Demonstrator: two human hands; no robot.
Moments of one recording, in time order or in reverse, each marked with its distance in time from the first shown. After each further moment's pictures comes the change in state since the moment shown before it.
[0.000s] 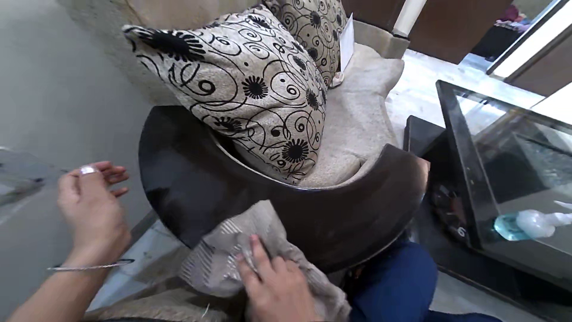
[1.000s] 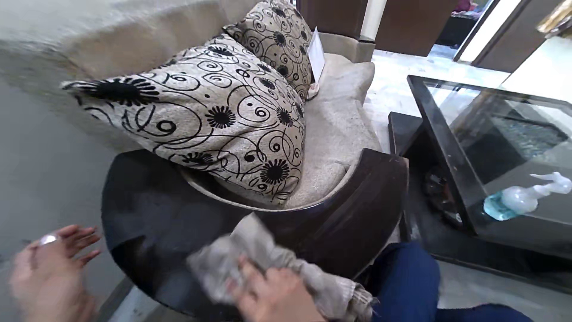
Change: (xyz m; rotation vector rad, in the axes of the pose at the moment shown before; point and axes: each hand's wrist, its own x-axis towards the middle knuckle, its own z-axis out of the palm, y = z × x) left_hand -0.001 0.008 0.006 -0.009 -0.038 -0.062; right_hand 0.014 0.037 -0.002 0.020 0.113 -0.088
